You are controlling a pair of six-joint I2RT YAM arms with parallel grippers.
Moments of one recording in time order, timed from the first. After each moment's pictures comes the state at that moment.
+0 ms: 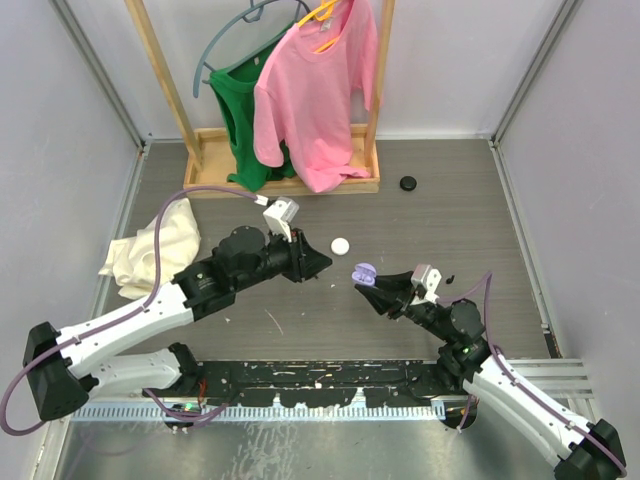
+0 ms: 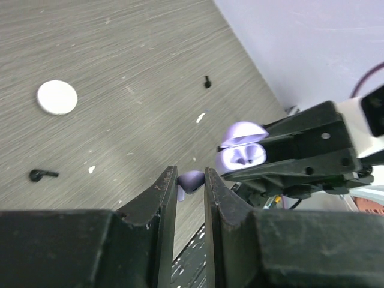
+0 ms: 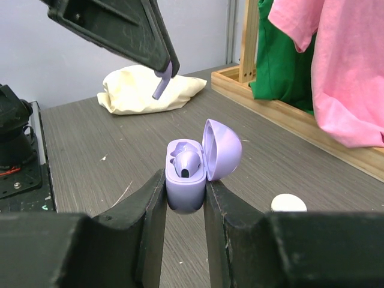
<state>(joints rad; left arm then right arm) -0.94 1.05 0.86 -0.08 0.02 -0.61 0.67 0.32 0.01 0.58 -0.33 0.12</state>
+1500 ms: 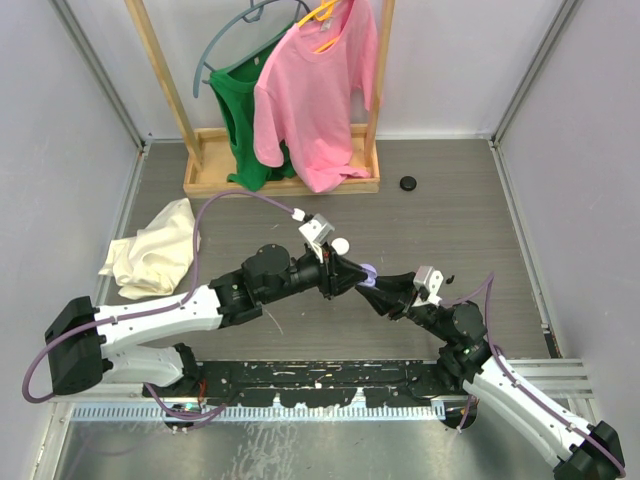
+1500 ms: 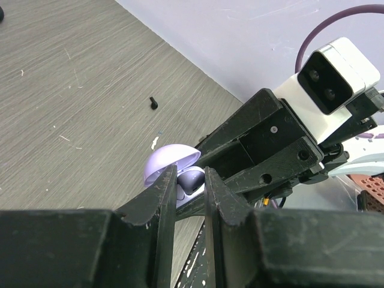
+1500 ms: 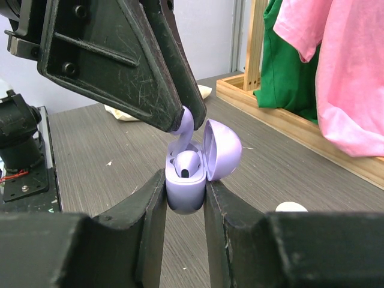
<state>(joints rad) -1.12 1.22 0.81 0.35 0.05 -0.48 0.67 0.30 0.01 0.59 -0.35 0.13</state>
